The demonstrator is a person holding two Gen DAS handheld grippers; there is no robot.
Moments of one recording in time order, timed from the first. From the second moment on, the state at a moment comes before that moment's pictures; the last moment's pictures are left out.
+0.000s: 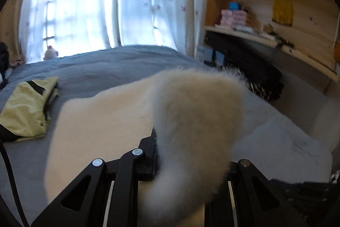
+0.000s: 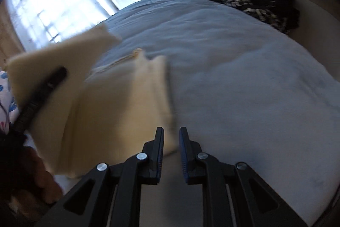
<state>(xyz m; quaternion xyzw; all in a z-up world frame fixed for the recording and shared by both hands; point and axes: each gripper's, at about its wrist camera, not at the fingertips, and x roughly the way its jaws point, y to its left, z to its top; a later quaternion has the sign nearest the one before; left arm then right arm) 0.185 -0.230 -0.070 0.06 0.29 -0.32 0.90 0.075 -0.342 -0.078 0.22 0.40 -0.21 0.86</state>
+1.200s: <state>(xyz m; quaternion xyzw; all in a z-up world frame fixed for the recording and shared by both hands) 0.178 -0.172 -0.059 0.02 0.43 -0.38 0.82 0.068 -0.384 -0.056 0.26 0.39 -0.18 0.86</state>
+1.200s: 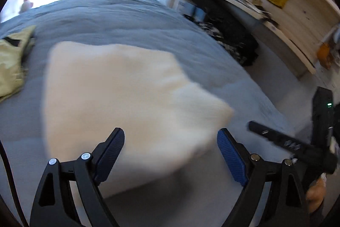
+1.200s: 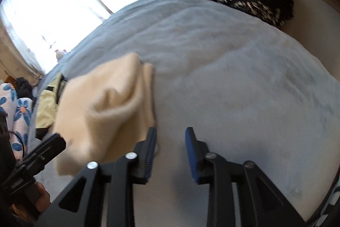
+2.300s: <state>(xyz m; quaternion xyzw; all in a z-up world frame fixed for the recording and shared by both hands) 0.214 -0.122 -0.105 0.08 0.46 -0.26 0.85 0.130 -0.363 -0.130 0.26 0.44 -0.06 0.86</state>
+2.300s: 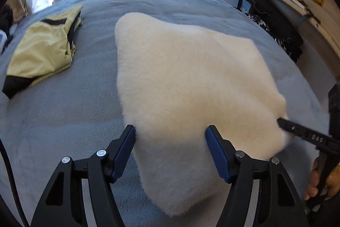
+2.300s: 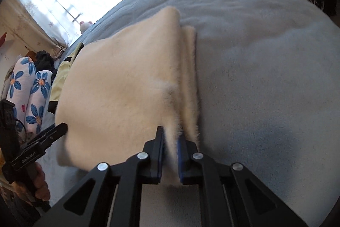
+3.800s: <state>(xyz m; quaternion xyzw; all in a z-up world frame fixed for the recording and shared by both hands) 0.280 -0.127 -0.066 0.02 0.43 -0.25 0.87 0.207 -0.367 -0.054 0.17 0.40 -0.08 0.90</state>
